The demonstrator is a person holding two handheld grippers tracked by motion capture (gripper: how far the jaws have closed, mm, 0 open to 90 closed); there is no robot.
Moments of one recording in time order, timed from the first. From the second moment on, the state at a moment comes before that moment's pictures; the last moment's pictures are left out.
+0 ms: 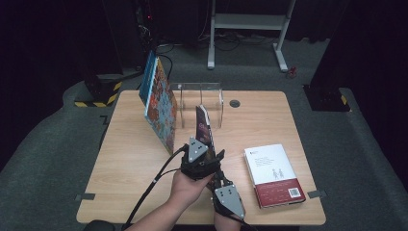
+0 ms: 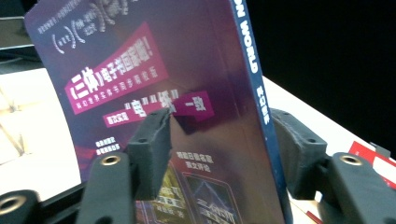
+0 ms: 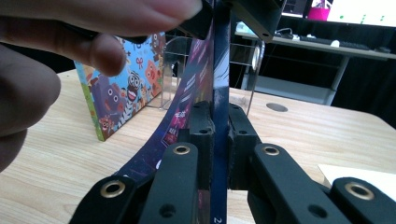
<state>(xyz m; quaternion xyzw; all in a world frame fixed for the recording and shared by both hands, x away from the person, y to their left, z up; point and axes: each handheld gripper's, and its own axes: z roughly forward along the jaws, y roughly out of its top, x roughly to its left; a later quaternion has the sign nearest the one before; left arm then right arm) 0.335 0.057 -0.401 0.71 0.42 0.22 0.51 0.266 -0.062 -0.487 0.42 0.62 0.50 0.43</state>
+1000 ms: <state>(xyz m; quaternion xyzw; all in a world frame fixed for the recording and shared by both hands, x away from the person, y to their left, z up) 0.320 0.081 -0.398 0.69 0.39 0.28 0.54 0.249 -0.048 -0.482 0.36 0.66 0.57 0.32</state>
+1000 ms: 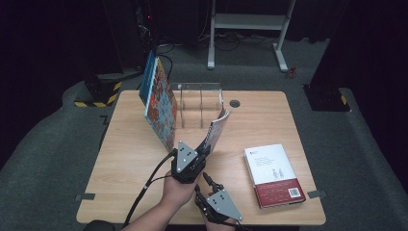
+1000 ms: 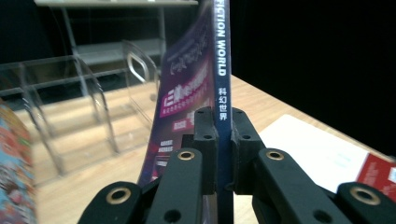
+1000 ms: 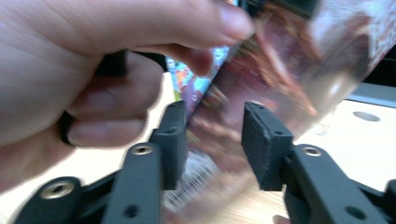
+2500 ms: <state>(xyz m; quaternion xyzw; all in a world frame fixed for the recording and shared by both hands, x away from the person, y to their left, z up) 0.323 0.088 -0.375 0.65 0.38 0.28 0.60 0.253 -0.047 -0.477 0.38 0.66 0.59 0.25</state>
